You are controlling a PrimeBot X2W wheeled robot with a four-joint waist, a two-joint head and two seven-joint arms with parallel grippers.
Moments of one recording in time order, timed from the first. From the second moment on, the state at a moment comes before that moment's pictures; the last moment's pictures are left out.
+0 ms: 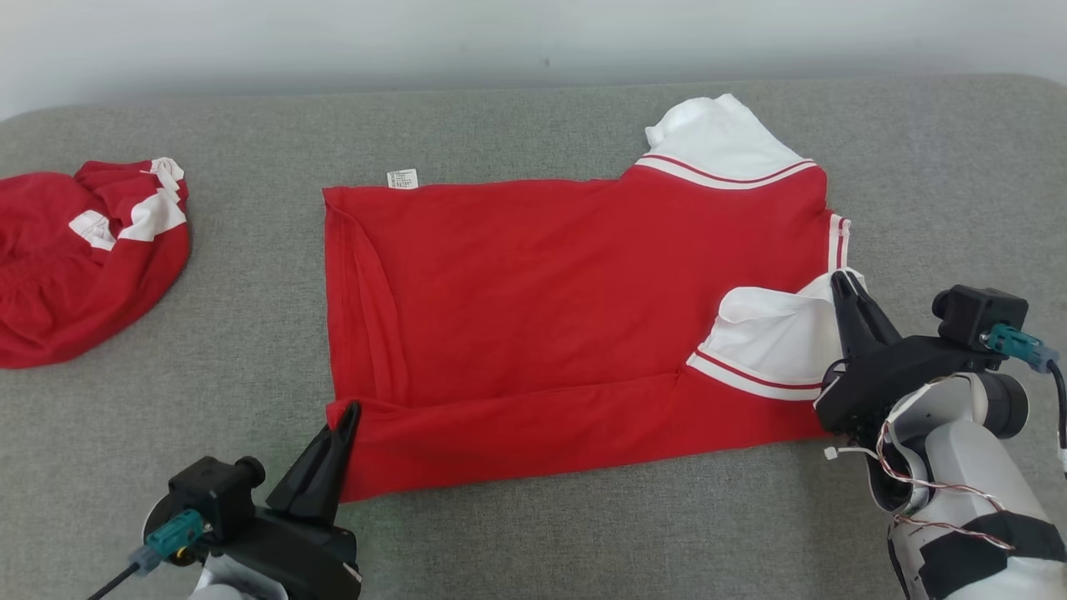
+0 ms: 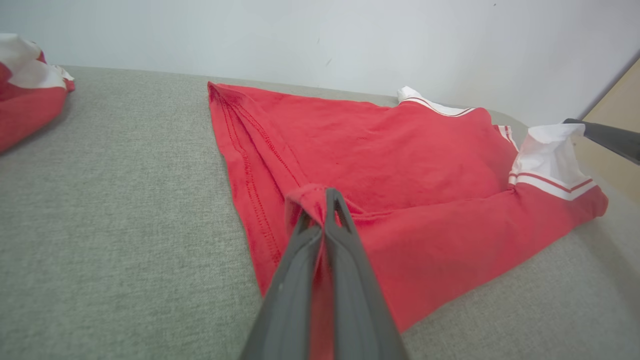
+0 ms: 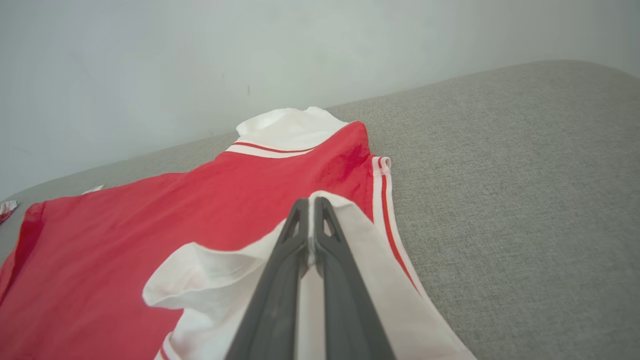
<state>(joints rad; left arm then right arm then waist) -0.29 0.39 -0.48 0.29 -0.66 -0.13 -0.26 -0.51 -0.16 0.02 0.55 0.40 0.13 0.01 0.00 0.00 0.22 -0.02</state>
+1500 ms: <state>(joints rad) -0.22 0.26 -0.39 0.52 -0.56 -0.13 -0.26 -0.33 -0.25 0.10 0.67 0.40 0.13 -0.12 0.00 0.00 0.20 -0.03</state>
